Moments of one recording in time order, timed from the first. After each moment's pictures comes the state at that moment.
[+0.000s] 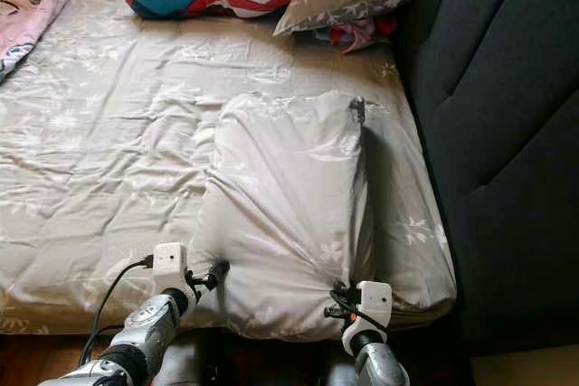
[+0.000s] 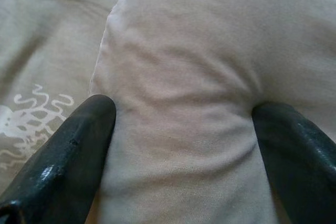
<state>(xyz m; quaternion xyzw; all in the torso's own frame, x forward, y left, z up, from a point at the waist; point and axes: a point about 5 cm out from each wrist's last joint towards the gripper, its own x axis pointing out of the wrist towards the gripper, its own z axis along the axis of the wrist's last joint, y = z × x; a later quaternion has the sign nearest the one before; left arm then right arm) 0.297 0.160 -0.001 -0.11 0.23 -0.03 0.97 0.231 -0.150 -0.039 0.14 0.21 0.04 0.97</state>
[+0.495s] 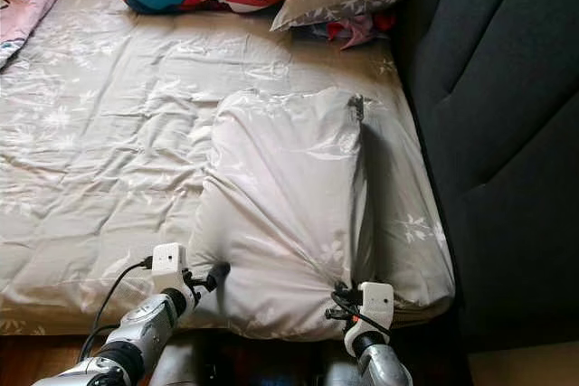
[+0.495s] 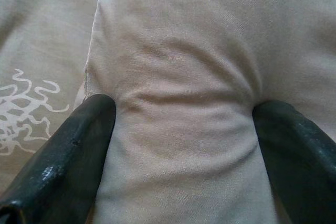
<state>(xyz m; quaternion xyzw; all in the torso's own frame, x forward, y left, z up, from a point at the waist) 0.295 0.161 -0.005 -0.13 0.26 -0.05 0.96 0.228 -0.153 -0.038 0.13 0.21 0.04 0.97</state>
